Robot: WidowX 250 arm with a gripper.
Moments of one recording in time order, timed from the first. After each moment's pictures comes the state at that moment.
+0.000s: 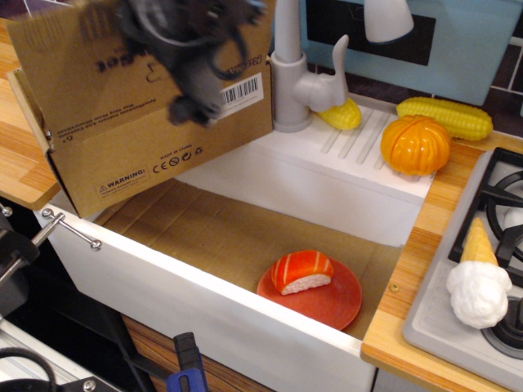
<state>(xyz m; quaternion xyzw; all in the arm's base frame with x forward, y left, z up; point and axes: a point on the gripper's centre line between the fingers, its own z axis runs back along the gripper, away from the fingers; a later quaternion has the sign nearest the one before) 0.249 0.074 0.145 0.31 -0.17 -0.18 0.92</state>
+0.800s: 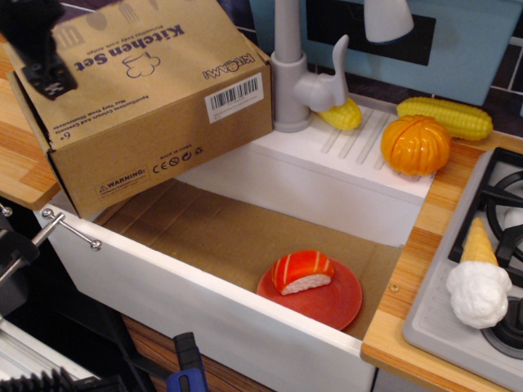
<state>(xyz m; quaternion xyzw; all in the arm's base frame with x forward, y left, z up) 0.246 0.204 0.123 0.20 -0.20 -0.25 0.93</state>
